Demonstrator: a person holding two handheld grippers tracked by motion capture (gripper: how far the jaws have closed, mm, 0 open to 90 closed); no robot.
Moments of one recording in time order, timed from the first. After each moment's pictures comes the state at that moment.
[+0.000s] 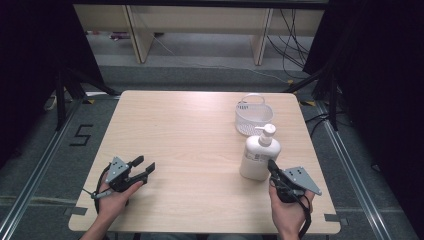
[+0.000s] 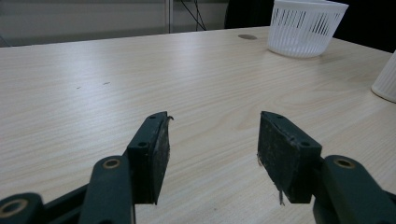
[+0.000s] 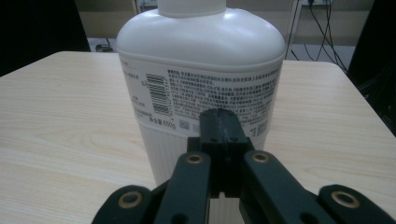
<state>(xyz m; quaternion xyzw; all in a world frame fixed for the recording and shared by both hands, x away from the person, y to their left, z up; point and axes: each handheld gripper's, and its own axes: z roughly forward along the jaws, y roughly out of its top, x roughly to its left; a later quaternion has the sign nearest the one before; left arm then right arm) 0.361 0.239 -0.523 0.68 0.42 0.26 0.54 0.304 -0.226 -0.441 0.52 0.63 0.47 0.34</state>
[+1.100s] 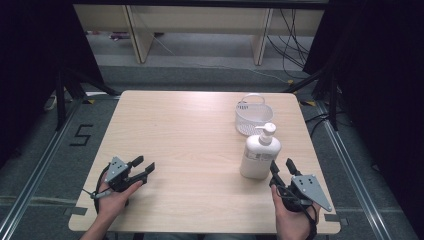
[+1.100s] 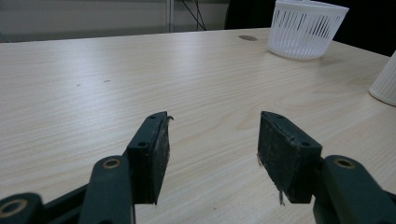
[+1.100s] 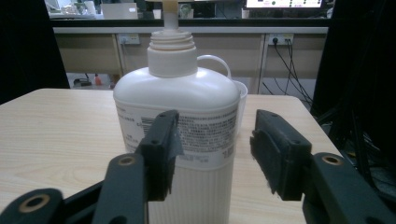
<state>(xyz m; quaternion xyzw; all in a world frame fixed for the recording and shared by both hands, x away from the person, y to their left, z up) 0.361 0.240 -0.523 0.67 0.42 0.26 0.55 0.279 -0.230 -0.425 0.52 0.57 0.49 0.41</state>
